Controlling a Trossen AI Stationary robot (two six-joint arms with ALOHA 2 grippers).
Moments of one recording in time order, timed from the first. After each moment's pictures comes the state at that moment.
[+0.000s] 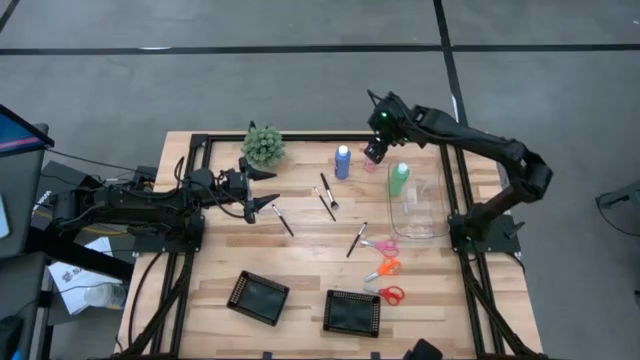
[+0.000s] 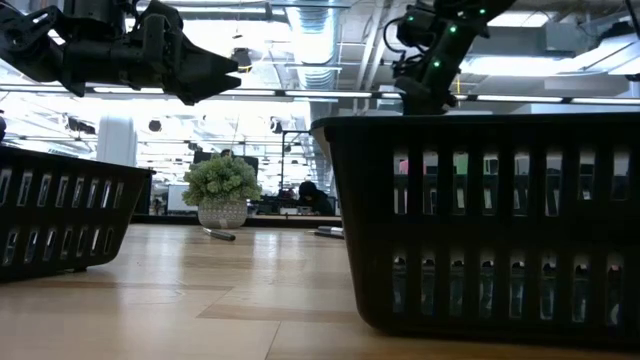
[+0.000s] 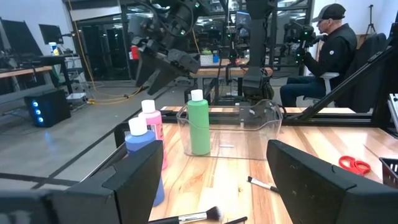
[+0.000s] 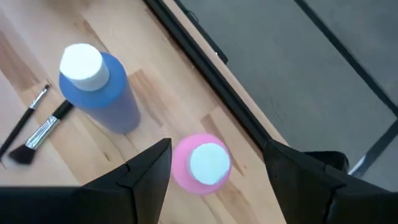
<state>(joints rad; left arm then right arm) 0.28 0.89 0.22 0.72 0.08 0.06 -0.59 1.52 1.32 -0.75 0.21 -0.05</state>
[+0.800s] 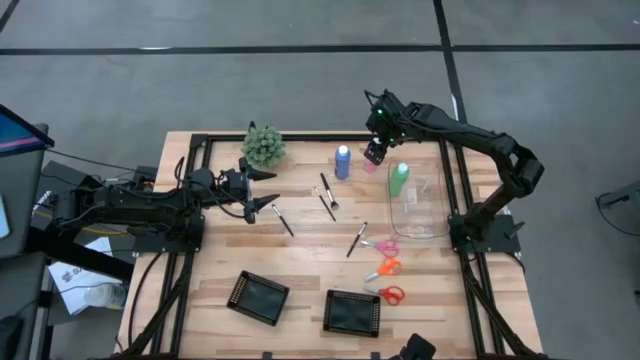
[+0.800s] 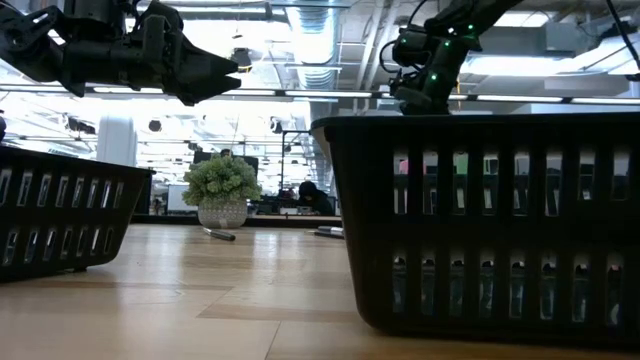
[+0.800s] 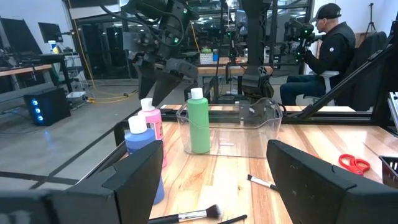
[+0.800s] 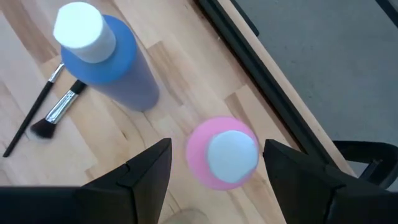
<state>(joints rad) 0.28 0.89 0.22 0.71 0.08 0.06 -0.65 1.59 1.34 -0.81 0.05 -0.08</state>
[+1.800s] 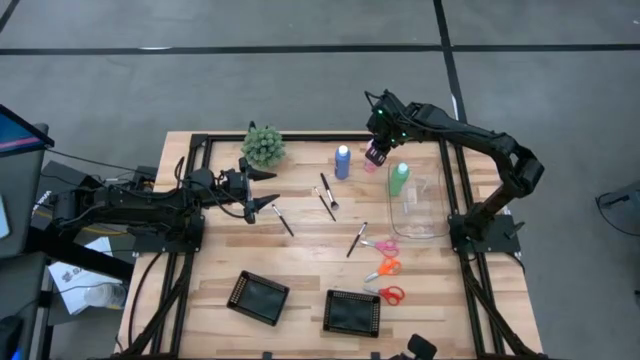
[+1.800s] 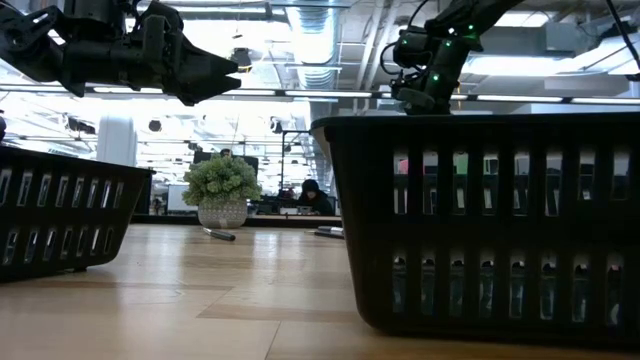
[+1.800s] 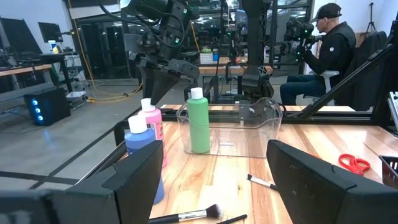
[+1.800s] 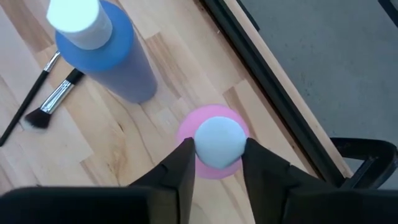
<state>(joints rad) 0.28 0.89 0.22 0.71 0.08 0.06 -0.65 1.59 1.34 -0.83 0.05 -0.11</state>
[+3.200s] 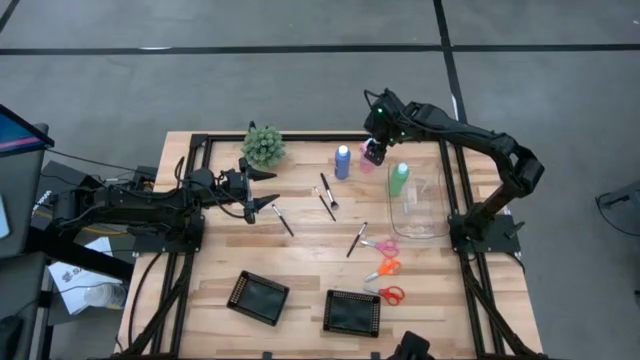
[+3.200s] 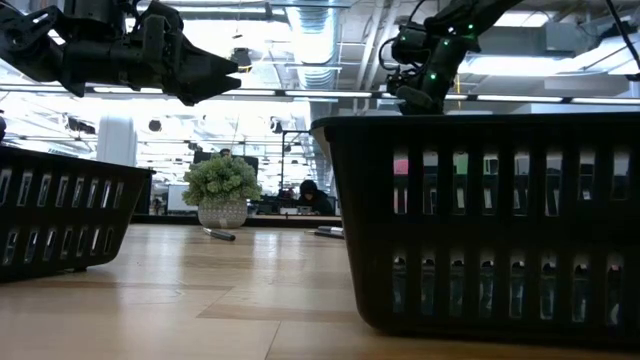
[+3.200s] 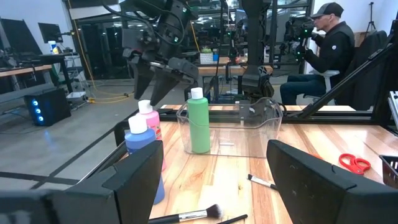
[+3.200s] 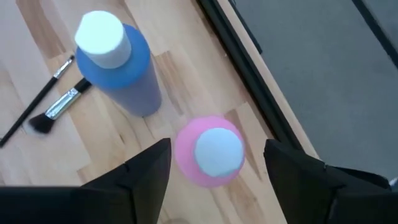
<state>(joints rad) 0.28 0.89 0.22 0.71 0.08 0.07 -0.65 1.59 1.34 -0.76 0.03 -0.19</state>
